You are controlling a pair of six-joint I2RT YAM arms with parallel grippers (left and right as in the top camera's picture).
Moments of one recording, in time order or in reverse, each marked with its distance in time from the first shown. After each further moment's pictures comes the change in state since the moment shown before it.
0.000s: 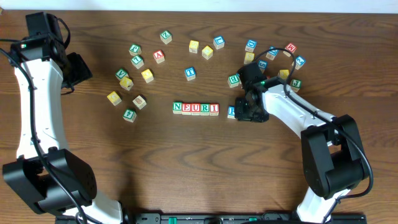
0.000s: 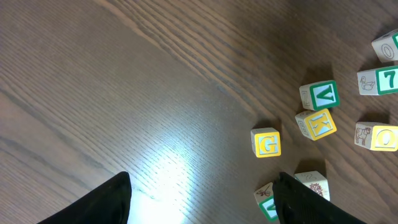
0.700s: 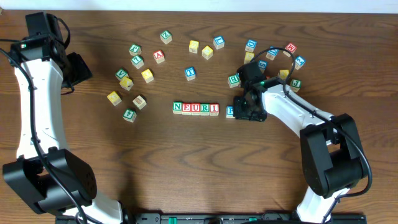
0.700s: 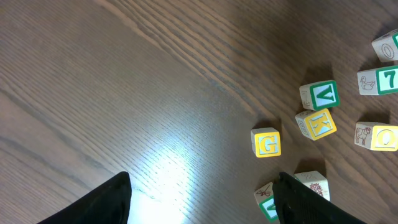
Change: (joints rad) left arm 0.000 0.000 0.000 0.000 0.000 0.000; right arm 0.001 0.009 -0.001 0.047 -0.034 0.000
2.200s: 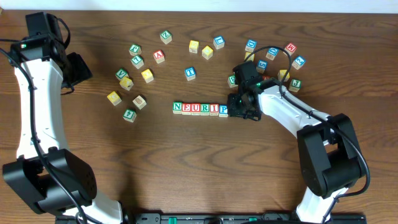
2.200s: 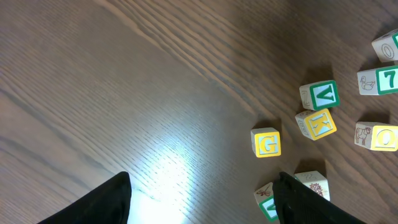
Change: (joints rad) left arm 0.000 0.000 0.000 0.000 0.000 0.000; right arm 0.028 0.006 0.000 0.079 -0.041 0.019
